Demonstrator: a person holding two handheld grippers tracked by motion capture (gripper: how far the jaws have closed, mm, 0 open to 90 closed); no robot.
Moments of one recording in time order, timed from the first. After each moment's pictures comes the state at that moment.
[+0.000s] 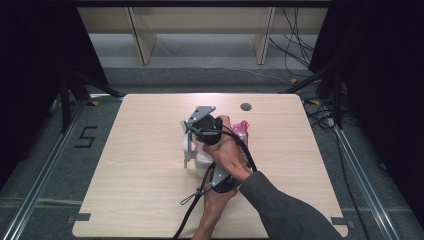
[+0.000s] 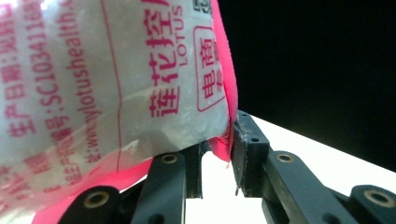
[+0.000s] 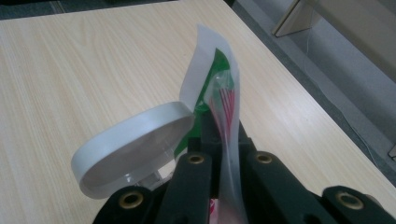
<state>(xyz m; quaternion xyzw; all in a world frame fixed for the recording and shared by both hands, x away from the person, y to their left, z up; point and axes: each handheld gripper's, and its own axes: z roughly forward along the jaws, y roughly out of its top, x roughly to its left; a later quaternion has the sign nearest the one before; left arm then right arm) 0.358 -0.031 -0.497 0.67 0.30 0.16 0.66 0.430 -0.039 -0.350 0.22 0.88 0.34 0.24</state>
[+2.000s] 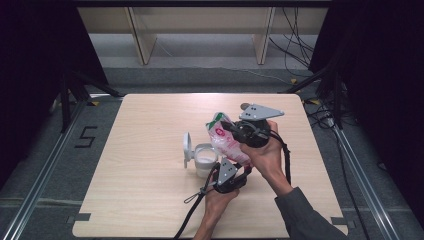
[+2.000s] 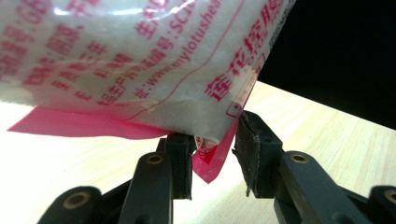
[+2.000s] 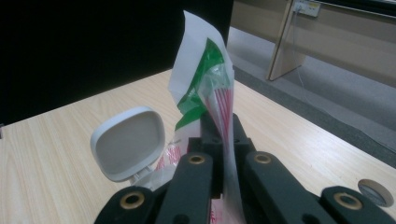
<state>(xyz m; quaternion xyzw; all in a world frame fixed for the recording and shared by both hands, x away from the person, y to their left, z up) 0.366 -0.034 -0.512 0.71 0.32 0.20 0.60 0.405 -0.143 -0.338 0.29 0.78 0.52 0.20</state>
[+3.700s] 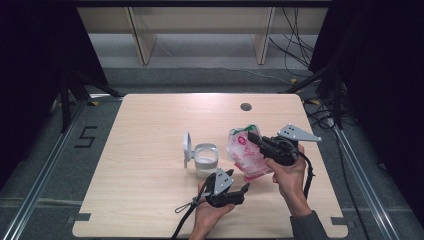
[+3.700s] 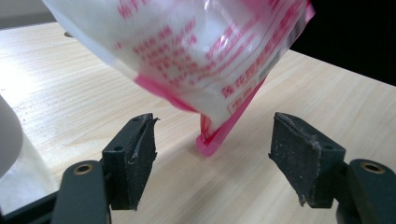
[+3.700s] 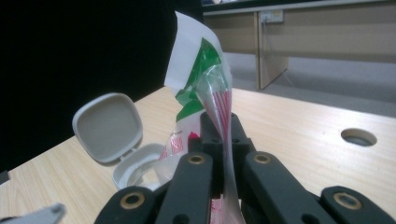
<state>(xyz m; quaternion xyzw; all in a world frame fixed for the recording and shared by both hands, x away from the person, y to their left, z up) 0.327 -0.015 -0.505 0.75 0.34 0.18 0.54 0.384 -0.215 -0.389 0.37 0.70 0.59 0.17</state>
